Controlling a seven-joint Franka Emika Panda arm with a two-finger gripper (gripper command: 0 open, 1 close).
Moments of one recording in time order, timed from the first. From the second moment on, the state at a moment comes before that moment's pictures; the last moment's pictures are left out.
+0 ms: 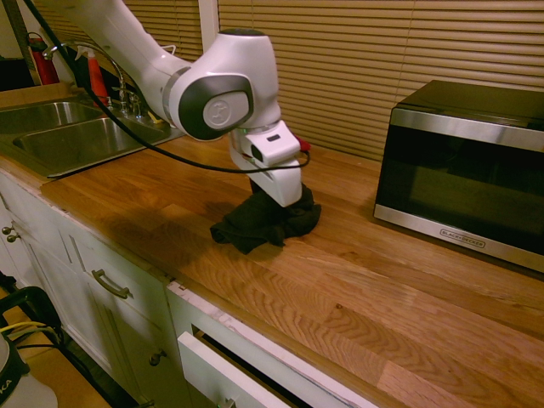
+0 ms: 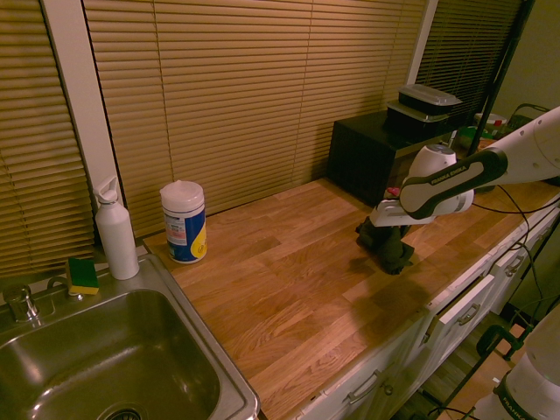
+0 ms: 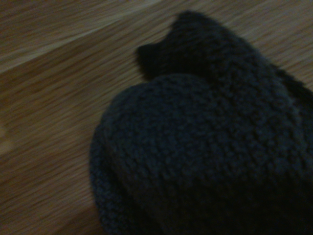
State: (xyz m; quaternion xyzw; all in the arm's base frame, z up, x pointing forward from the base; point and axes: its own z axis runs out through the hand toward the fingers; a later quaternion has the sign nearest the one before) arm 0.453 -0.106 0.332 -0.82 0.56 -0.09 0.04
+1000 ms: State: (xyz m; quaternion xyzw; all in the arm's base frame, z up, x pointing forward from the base) arm 0.476 0.160 0.336 -0.88 0.46 -0.10 0.02
